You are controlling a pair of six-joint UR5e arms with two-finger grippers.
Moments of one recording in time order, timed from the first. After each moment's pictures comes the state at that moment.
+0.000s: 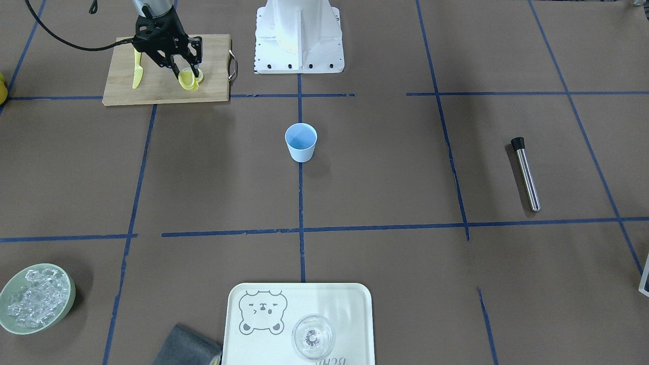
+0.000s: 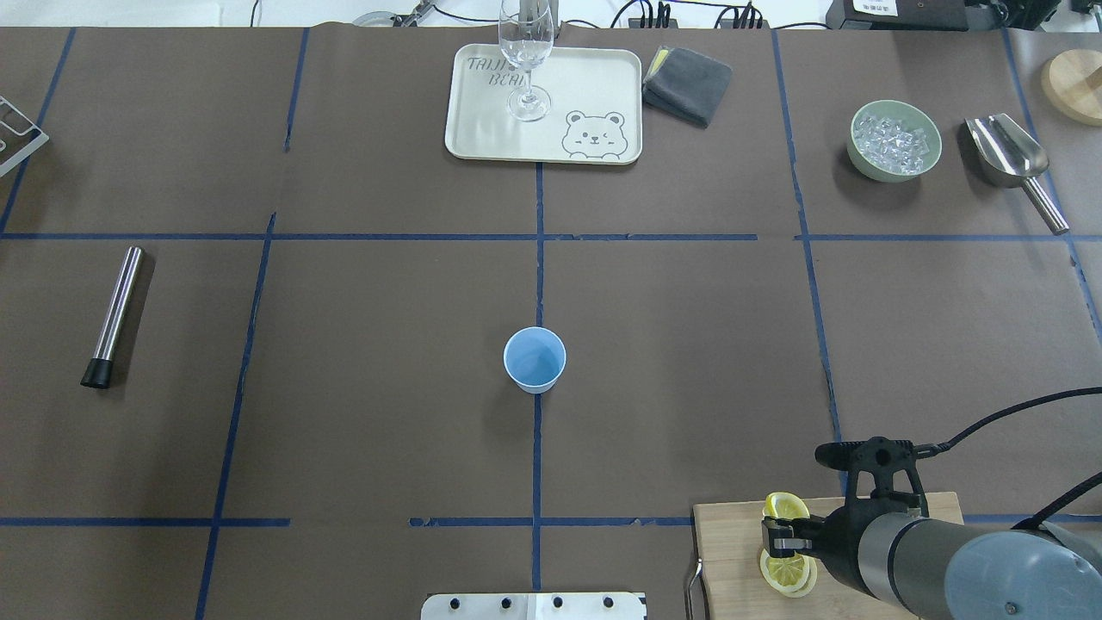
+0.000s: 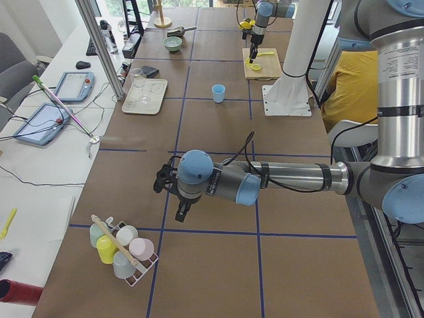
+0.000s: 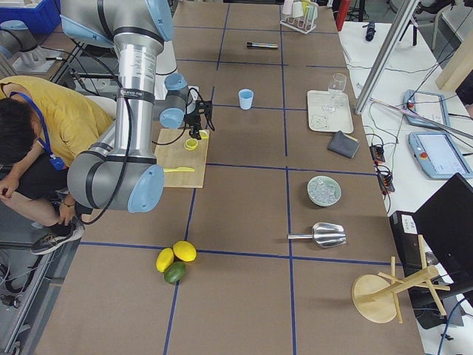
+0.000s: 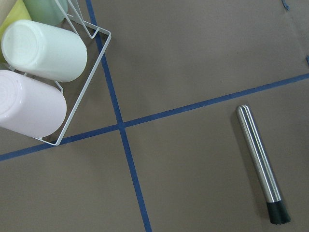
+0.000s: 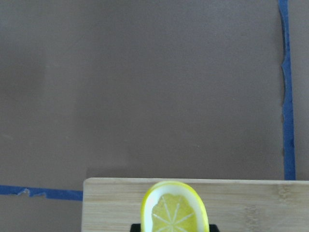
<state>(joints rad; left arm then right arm) -1.60 -1.45 -1.71 -1.84 -2.50 0.07 0.07 -1.76 2.28 -1.21 1.45 1.50</state>
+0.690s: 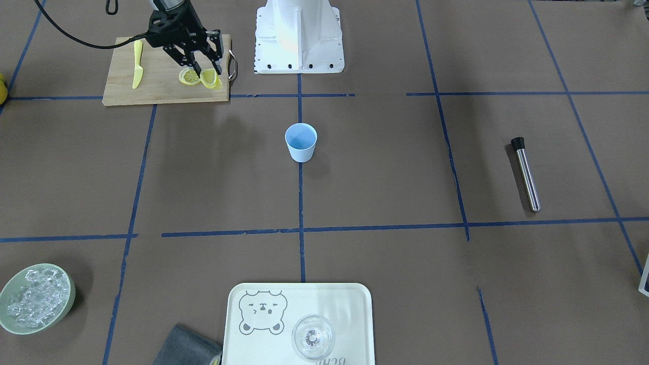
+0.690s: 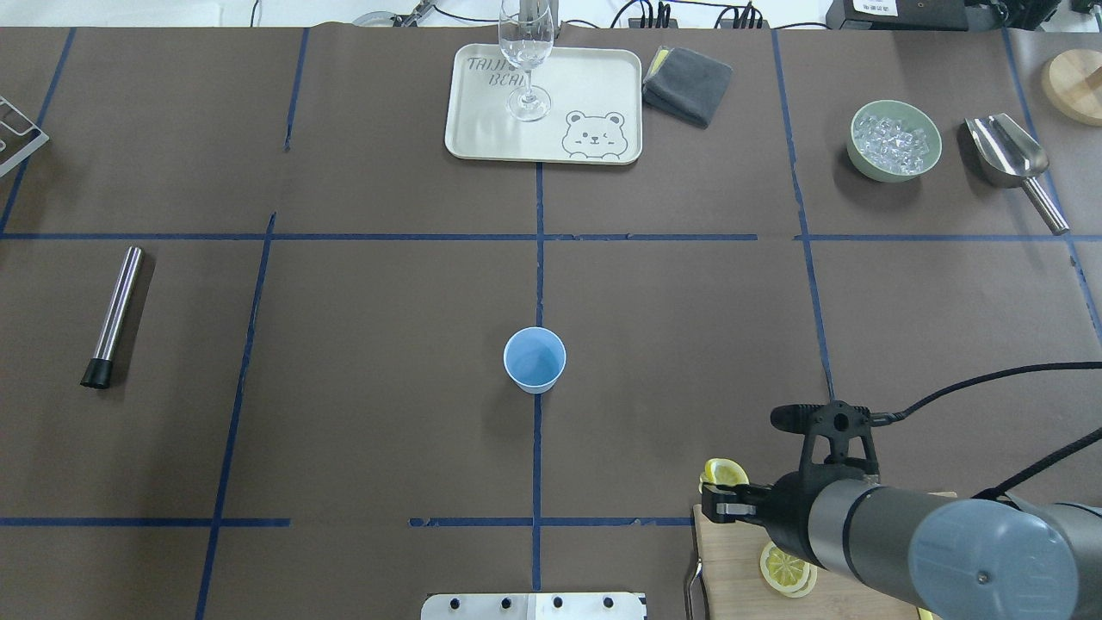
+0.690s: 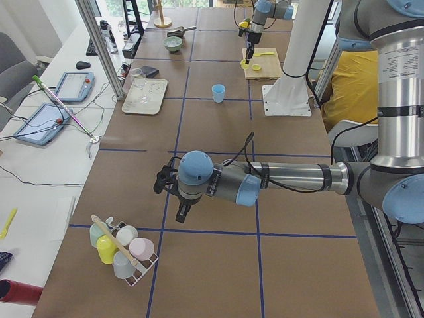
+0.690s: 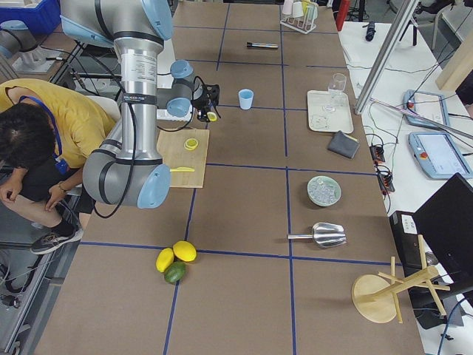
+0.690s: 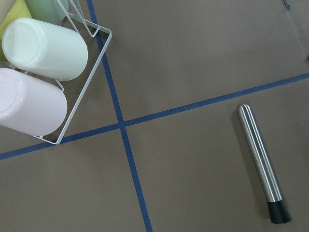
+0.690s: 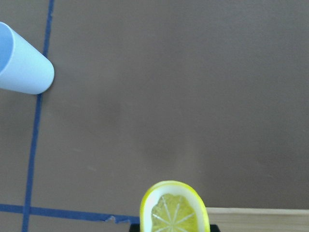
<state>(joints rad) -1.60 -1.45 -1.71 -1.84 -2.50 0.07 0.14 -1.56 2.26 -1.22 1.46 1.50</state>
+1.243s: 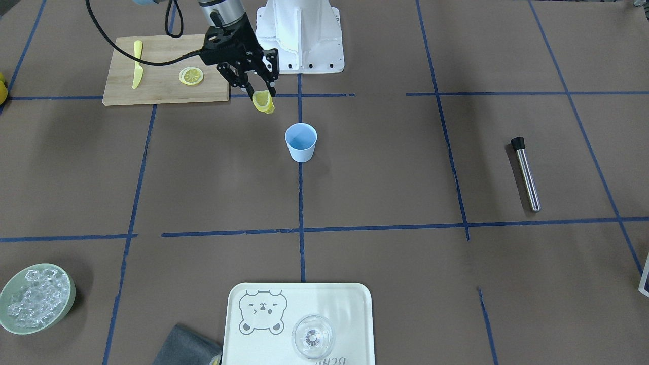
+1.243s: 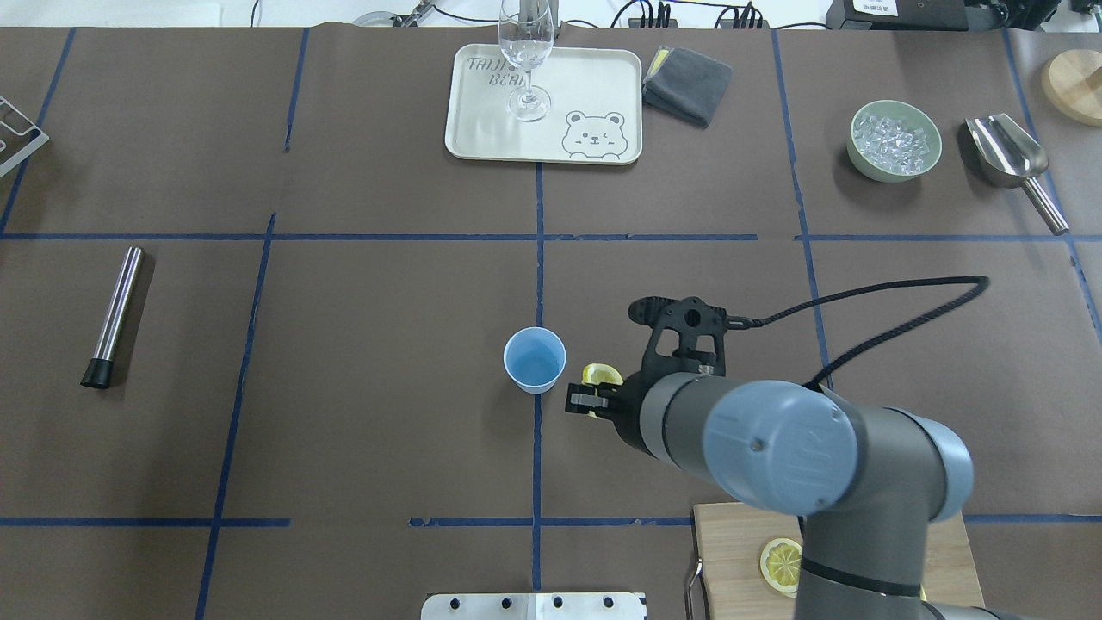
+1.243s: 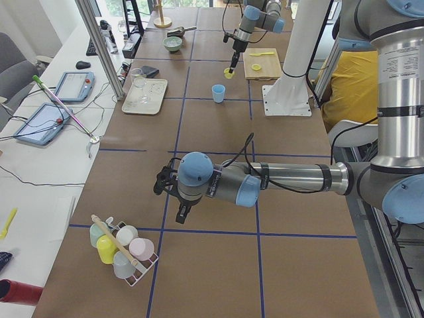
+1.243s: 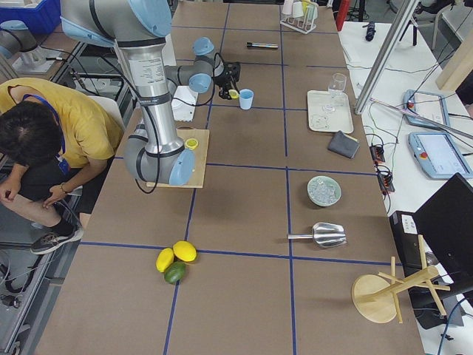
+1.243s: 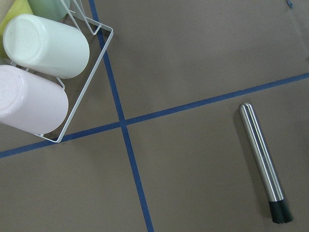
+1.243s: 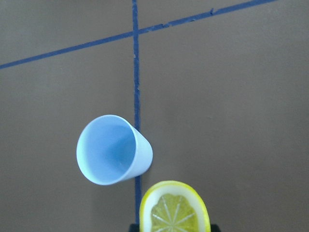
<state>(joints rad) -1.60 -1.45 -1.70 -1.84 -2.50 0.07 0.29 -1.13 2.05 -1.42 1.50 1.50</state>
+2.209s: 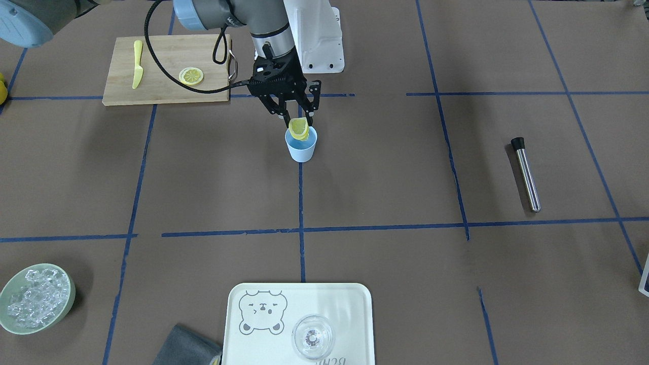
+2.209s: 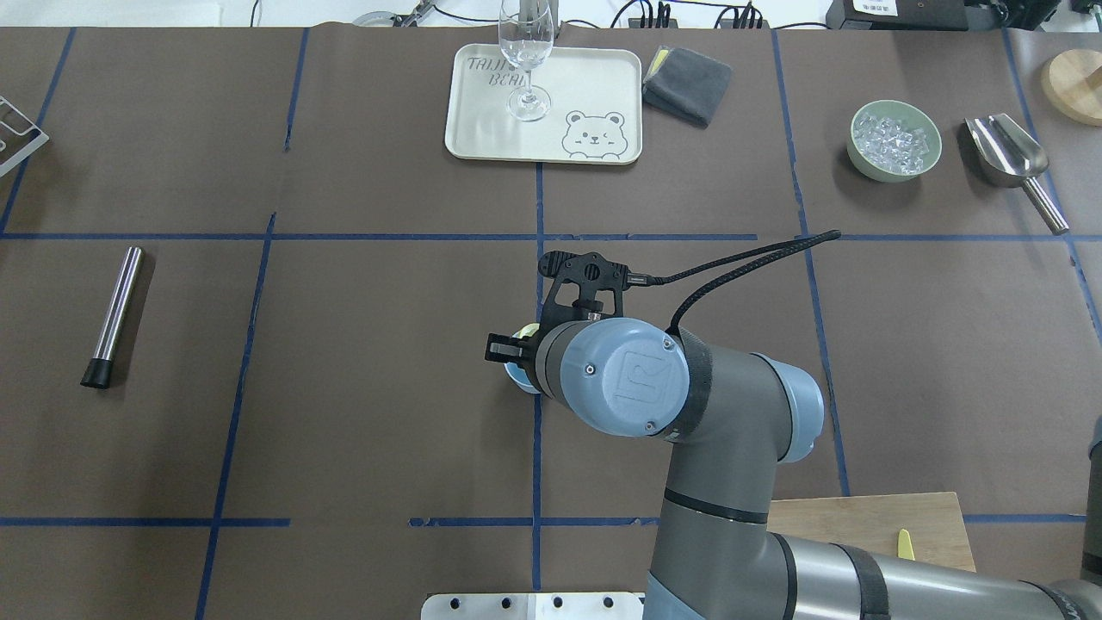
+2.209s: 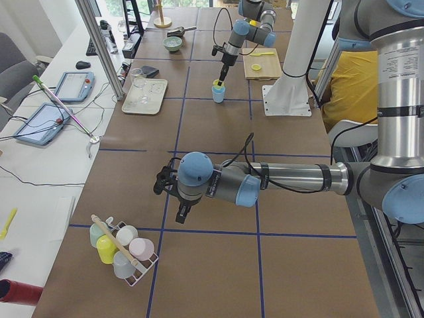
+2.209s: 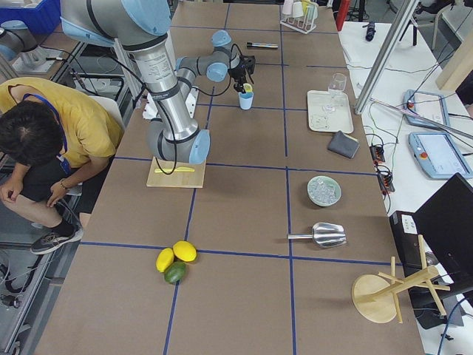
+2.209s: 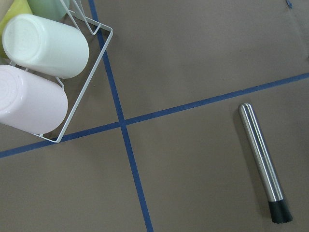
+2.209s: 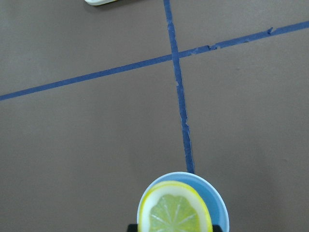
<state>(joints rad) -1.60 -1.45 -1.70 -1.84 -2.50 0.07 0.33 -0.93 1.82 -1.44 1.51 1.51</state>
